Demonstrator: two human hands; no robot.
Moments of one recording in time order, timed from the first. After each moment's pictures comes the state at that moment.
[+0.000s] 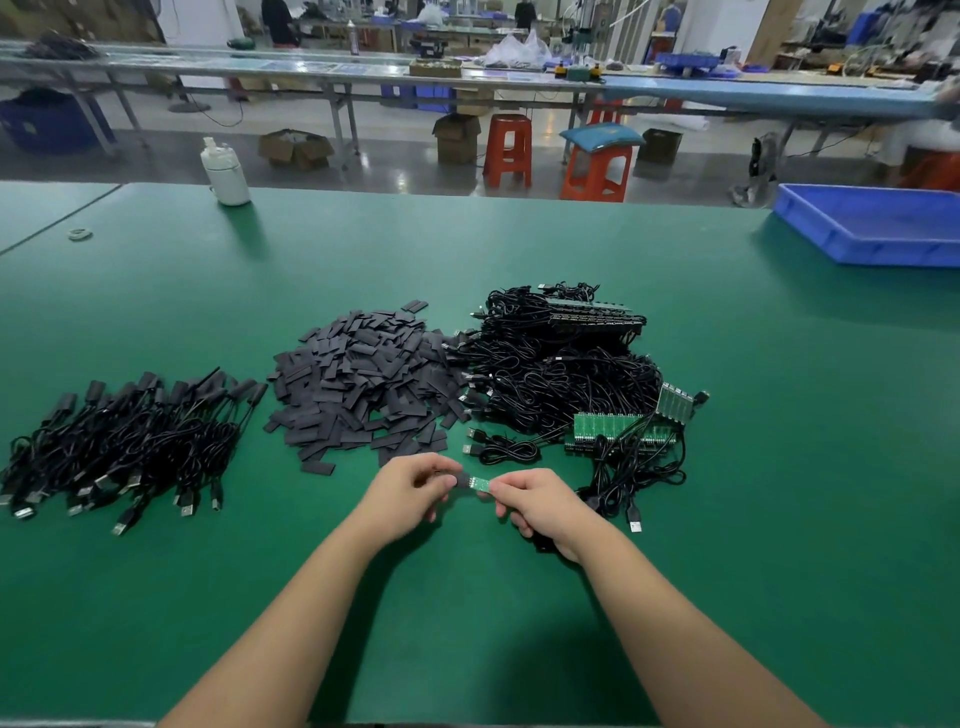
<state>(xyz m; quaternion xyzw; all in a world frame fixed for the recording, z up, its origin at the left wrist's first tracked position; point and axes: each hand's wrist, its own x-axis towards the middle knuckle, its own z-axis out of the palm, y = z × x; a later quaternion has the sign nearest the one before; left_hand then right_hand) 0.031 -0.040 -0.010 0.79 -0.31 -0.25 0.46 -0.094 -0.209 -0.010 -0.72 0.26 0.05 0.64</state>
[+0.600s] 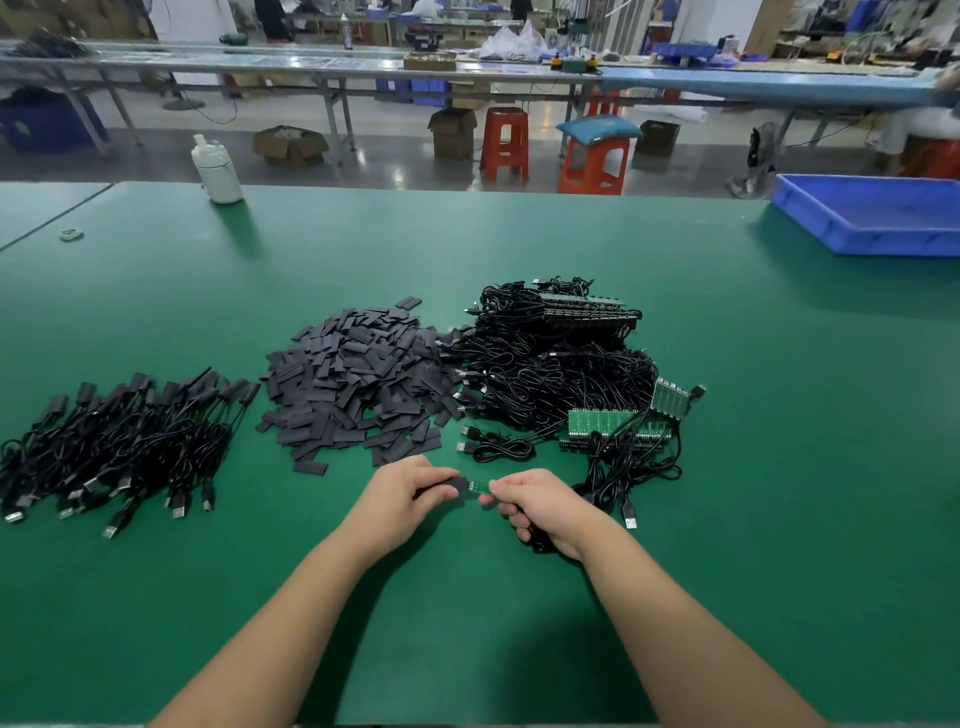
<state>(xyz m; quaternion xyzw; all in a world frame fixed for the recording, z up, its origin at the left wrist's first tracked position) 0.027 -0.036 -0.012 0.83 -0.43 -0.11 0.33 -0.094 -0.222 -0.023 -0.68 0.27 0.09 0.68</state>
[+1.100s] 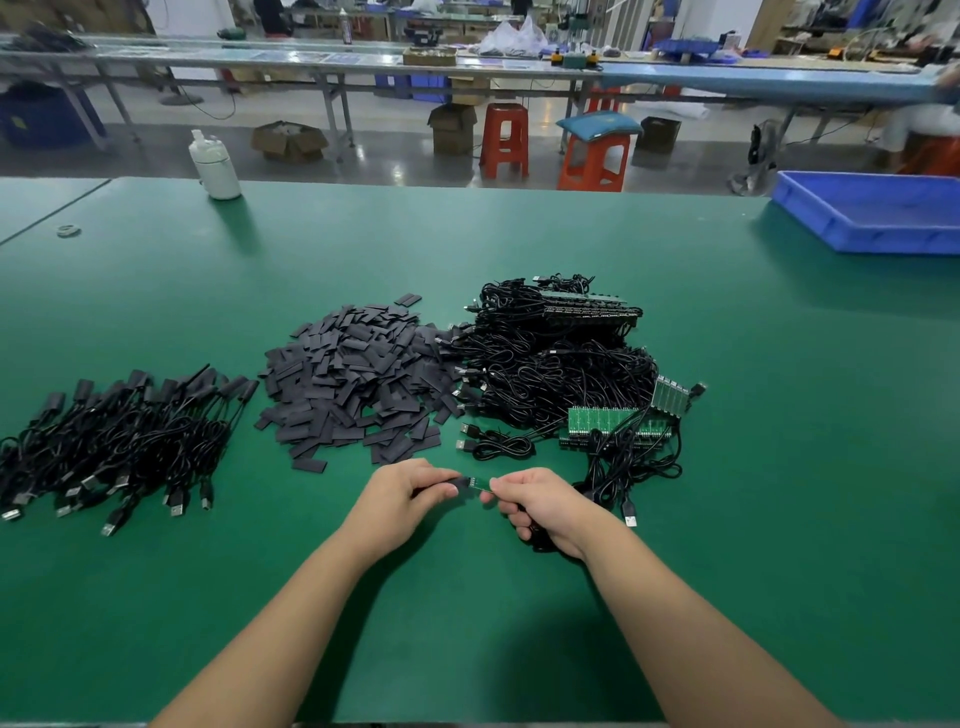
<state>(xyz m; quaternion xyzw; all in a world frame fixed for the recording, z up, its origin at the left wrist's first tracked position) 0.023 -0.035 -0.014 0.82 -0.41 -0.13 0.37 -0.095 -0.225 -0.026 -0.67 0.26 0.09 0.69</state>
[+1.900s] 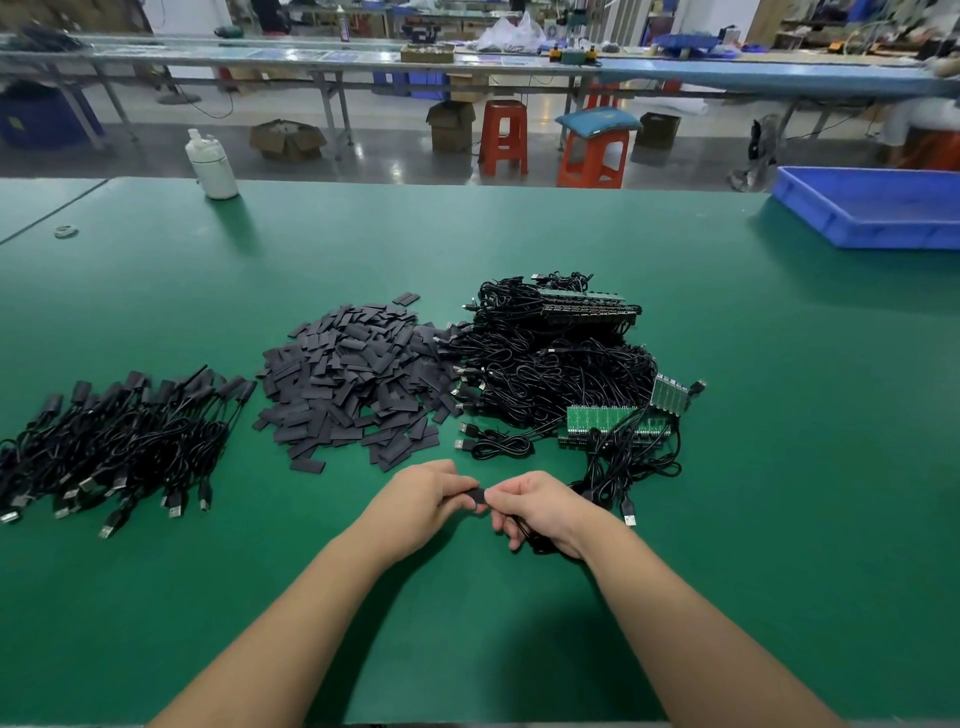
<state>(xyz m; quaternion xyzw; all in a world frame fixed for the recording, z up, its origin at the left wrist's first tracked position) 0.016 -0.052 -0.007 0.80 -0.54 -0.10 0.24 -0.099 -0.223 -0.024 -0.68 0.21 0.11 0.69</state>
